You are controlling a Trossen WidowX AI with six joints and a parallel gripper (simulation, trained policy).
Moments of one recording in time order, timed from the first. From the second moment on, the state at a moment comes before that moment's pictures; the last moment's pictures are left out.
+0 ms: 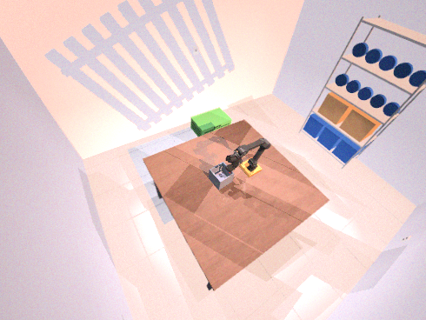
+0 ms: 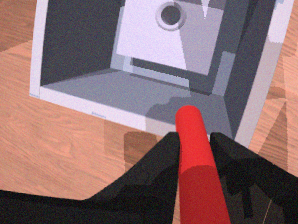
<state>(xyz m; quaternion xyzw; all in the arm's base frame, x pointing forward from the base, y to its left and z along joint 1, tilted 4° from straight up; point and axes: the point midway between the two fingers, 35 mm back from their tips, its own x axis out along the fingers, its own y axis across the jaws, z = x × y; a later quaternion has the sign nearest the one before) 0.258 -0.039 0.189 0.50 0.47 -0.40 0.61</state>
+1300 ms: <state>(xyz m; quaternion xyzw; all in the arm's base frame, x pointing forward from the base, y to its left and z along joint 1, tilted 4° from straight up) 0.303 -0.093 0.111 0.49 0.51 -0.39 0.59</state>
